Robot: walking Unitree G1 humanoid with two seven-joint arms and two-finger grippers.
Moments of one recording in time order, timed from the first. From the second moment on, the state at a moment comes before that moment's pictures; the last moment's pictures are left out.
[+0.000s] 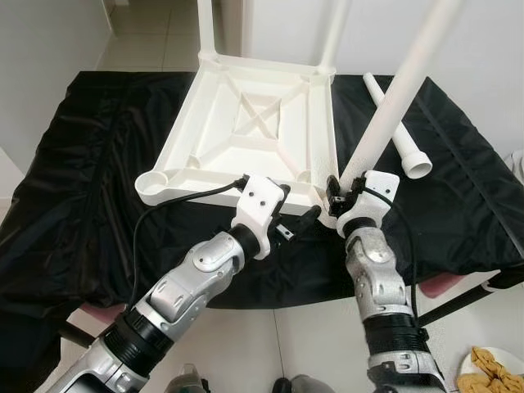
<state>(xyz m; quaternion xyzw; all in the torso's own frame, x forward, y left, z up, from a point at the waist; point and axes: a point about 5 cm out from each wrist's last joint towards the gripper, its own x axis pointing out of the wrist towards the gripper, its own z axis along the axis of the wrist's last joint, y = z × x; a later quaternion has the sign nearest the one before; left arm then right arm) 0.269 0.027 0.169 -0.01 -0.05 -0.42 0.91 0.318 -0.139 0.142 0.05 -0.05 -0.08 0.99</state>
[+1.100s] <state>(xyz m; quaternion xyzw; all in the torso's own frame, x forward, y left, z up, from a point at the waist) 0.269 0.026 0.169 -0.01 -0.05 -0.42 0.90 0.321 -0.173 0.143 0.01 -0.04 0.14 0.99</state>
